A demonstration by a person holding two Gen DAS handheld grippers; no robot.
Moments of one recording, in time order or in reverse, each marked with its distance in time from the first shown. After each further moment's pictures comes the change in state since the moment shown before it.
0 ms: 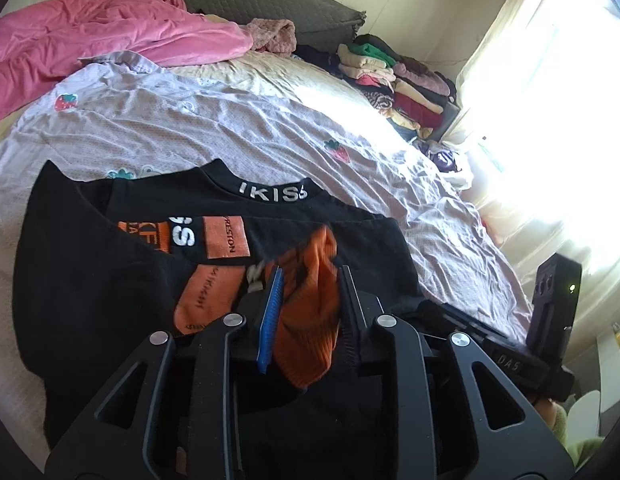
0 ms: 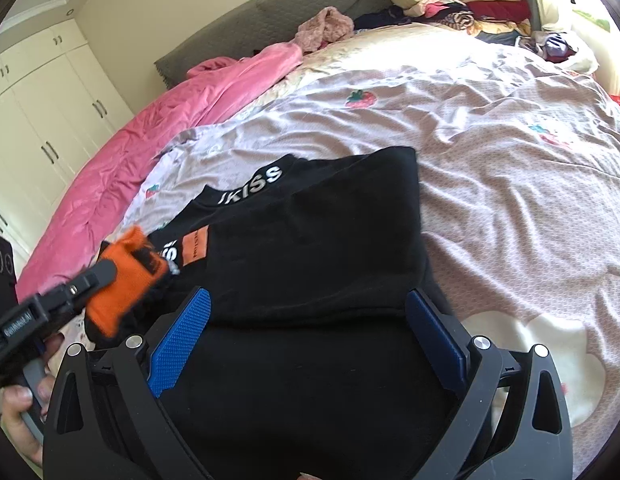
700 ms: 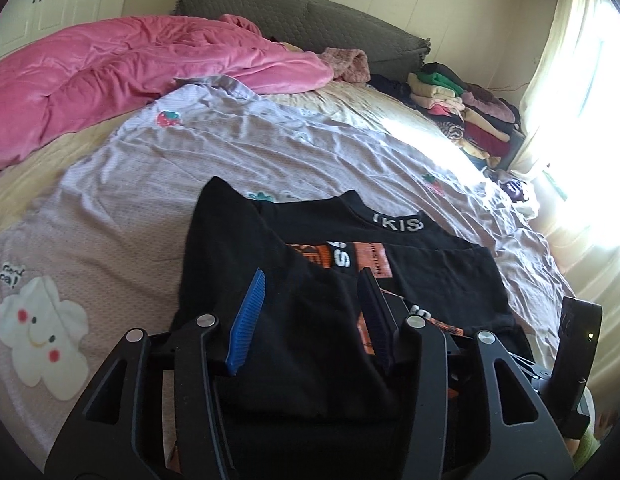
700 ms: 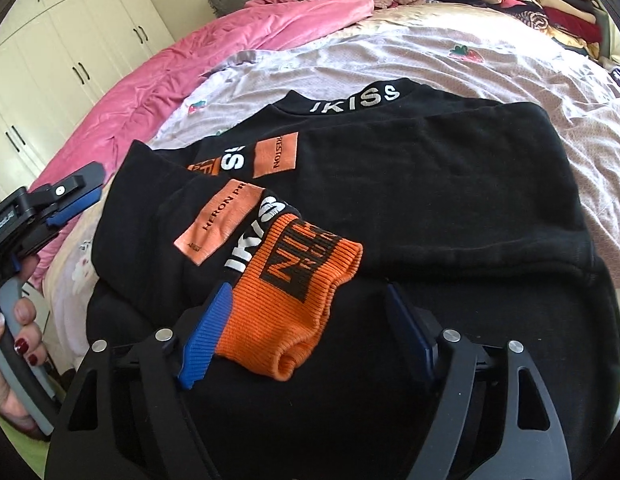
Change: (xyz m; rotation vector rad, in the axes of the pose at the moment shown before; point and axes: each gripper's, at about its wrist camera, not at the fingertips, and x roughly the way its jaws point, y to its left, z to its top) left arm -0.049 0.076 0.000 -0.041 -0.101 0.266; right arm 0.060 0.083 -0.039 -0.185 0.169 0.061
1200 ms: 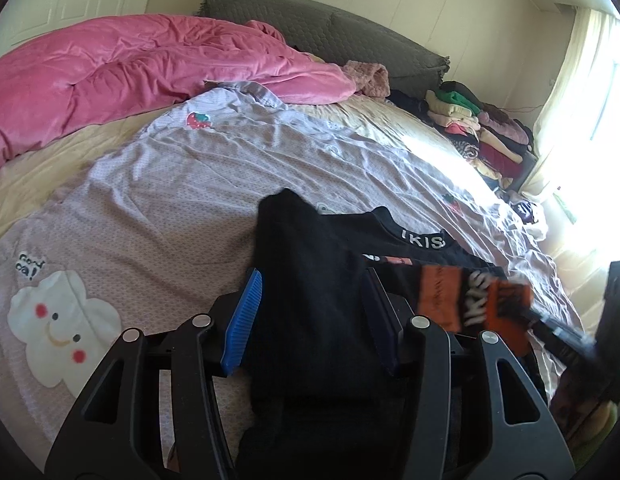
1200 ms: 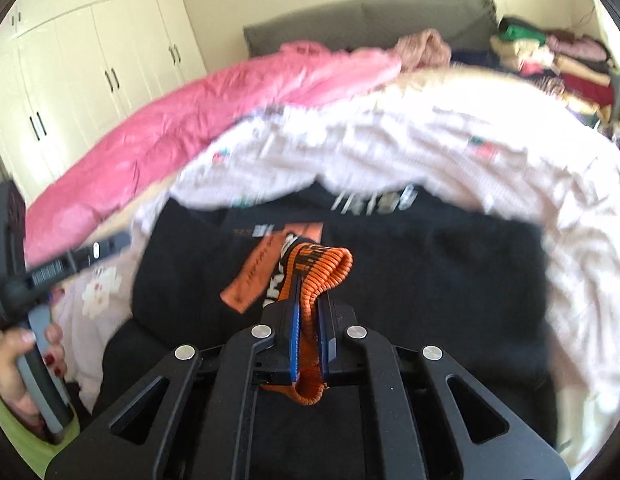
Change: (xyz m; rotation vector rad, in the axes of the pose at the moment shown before) left arm -0.010 0.032 0.002 -0.069 -0.039 0.031; right arm -0.047 0.014 0.044 -0.146 -0.205 0.006
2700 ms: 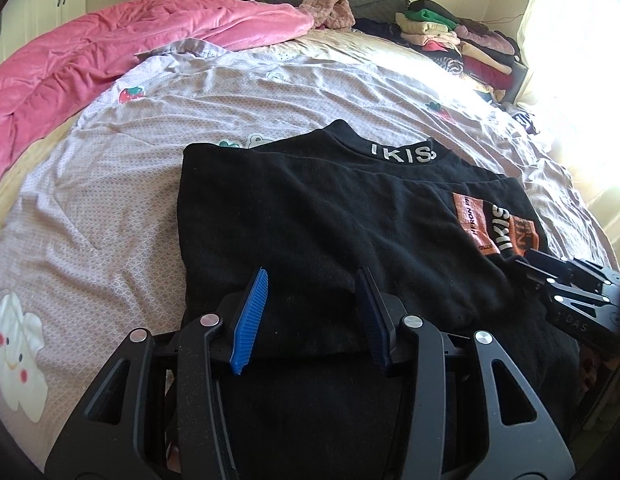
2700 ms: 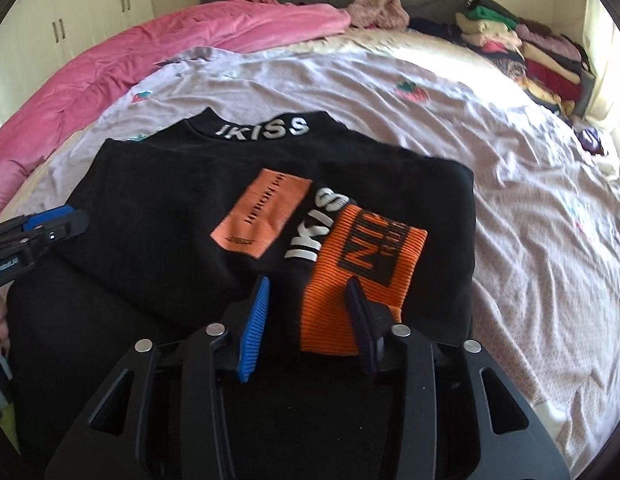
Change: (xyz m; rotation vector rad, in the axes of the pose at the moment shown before) left arm 0.075 -0.065 -0.029 0.226 0.205 0.021; right arm 0.041 -0.063 -0.030 -0.022 0.211 -0.239
